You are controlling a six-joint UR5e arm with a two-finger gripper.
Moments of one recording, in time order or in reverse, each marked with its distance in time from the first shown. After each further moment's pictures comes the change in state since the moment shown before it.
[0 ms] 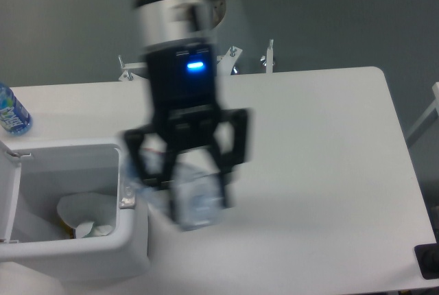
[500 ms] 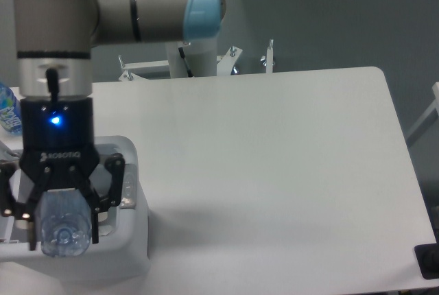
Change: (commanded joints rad) arm -0.056 -0.003 -0.071 0.000 0.000 0.045
